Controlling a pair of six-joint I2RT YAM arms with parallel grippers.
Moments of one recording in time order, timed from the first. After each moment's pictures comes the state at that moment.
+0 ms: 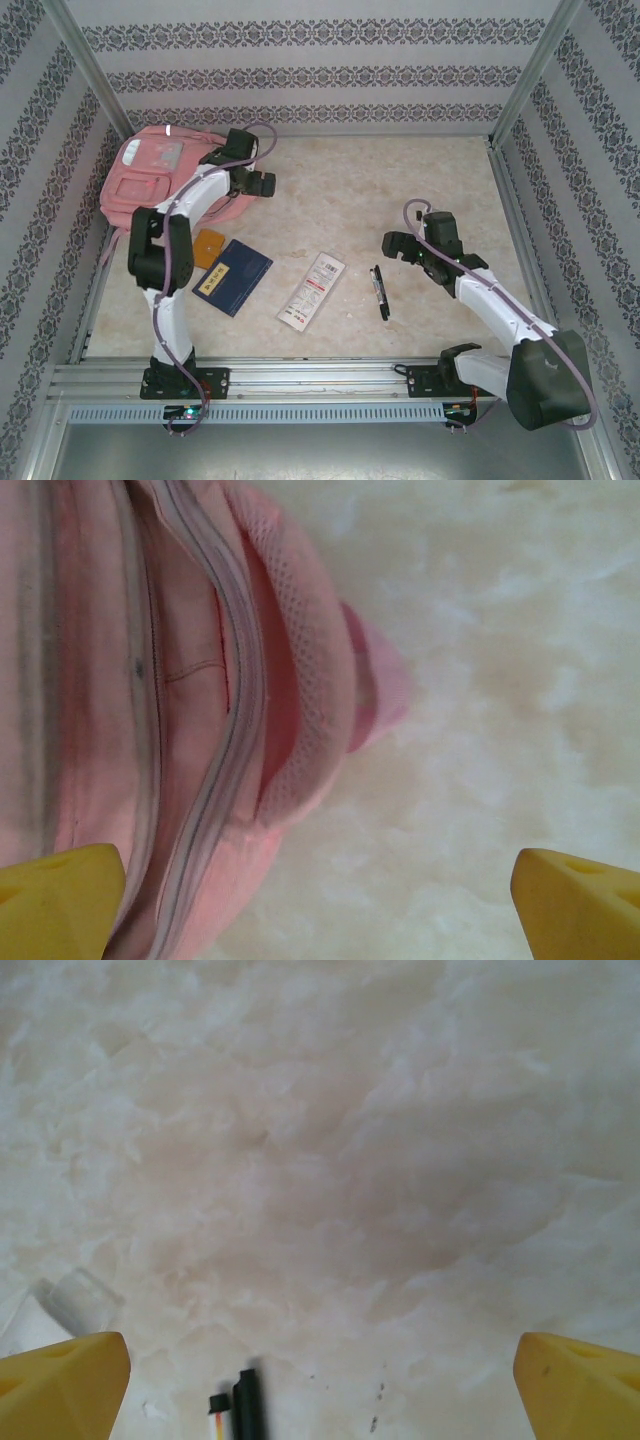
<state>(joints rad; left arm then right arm) -0.21 2.05 1.69 -0.67 -0.10 -0.10 0.23 1.15 0.63 -0.29 -0.07 0.39</state>
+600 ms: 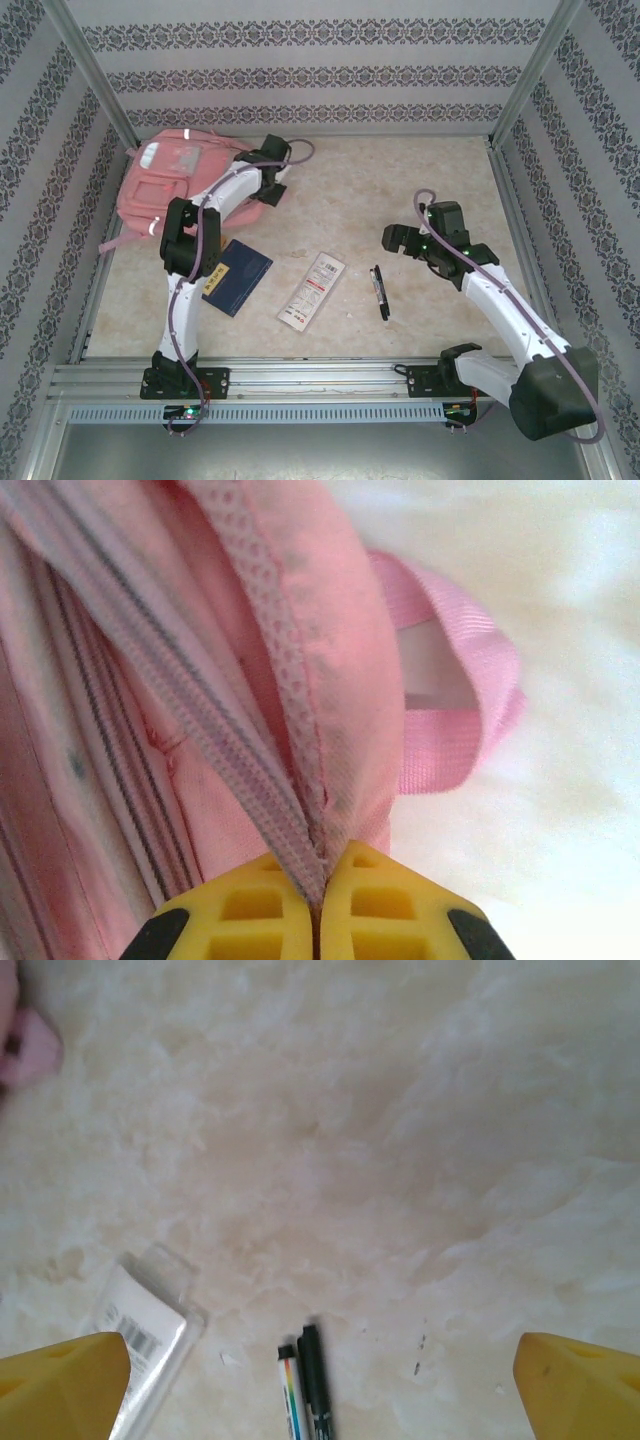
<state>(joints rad) -0.35 2.22 1.88 -0.84 -0.22 0.18 0.21 1.07 0.76 -0.50 -0.10 0.45</state>
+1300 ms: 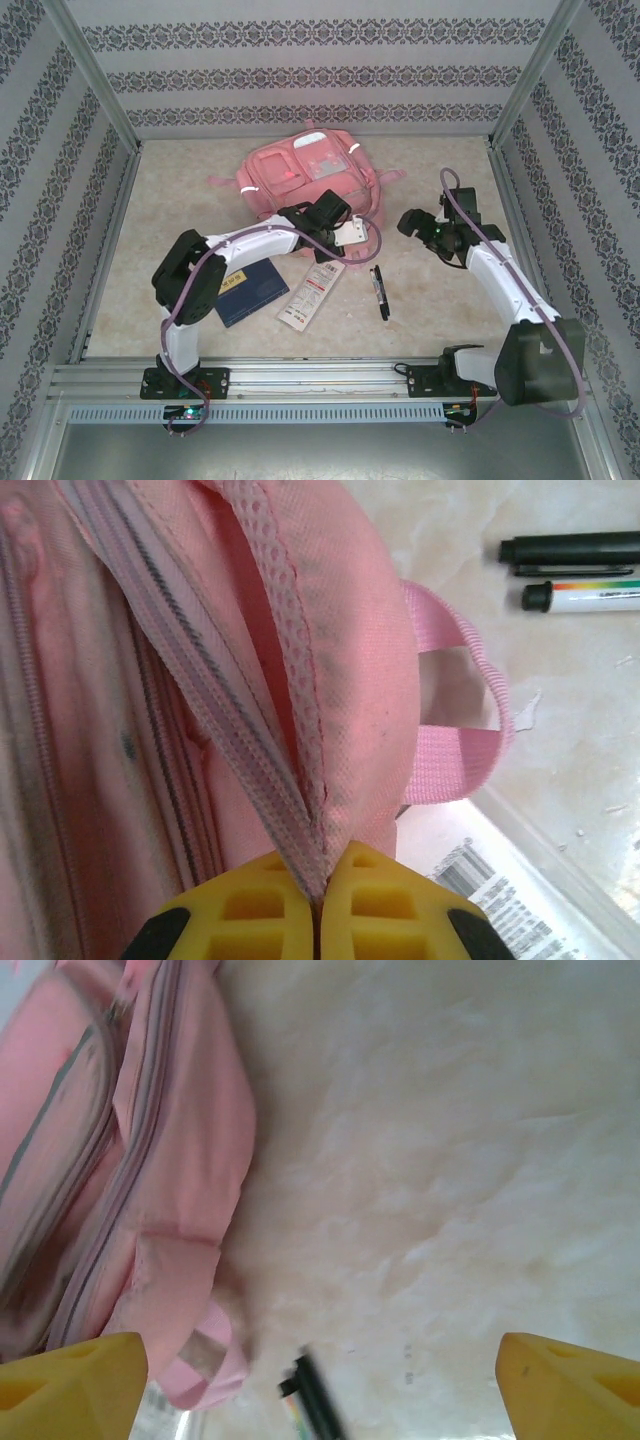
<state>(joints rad) -0.75 1.92 1.43 -0.51 0.03 0.59 0.06 1.27 0.88 -0.57 -0.25 0.57</state>
